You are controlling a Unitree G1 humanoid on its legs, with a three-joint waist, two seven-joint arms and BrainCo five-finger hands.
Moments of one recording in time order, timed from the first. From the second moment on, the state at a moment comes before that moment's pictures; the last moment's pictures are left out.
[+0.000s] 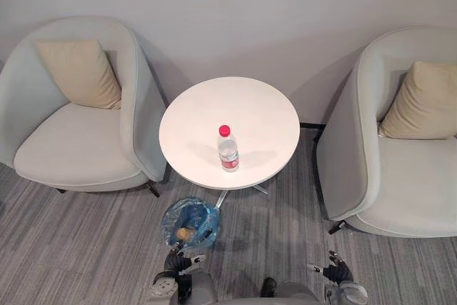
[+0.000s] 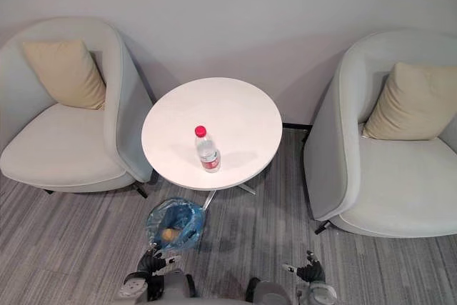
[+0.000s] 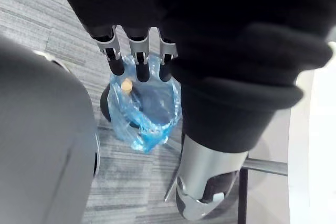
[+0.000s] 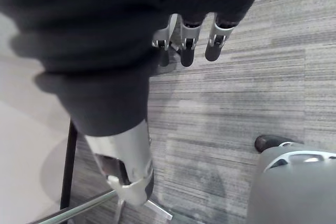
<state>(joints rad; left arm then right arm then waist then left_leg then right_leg) 0.07 0.04 0.09 0.95 0.03 -0.14 0.07 0.12 -0.14 -0.18 0.92 0.00 -0.11 -0.08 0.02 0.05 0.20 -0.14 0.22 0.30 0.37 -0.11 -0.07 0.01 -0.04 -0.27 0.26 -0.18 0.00</state>
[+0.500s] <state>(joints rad) 0.07 0.10 0.07 0.99 0.03 -0.13 0.07 0.09 -0.12 -0.19 0.97 -0.01 -0.10 -0.08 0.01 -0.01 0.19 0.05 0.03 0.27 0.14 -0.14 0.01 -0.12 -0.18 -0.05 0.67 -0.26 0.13</state>
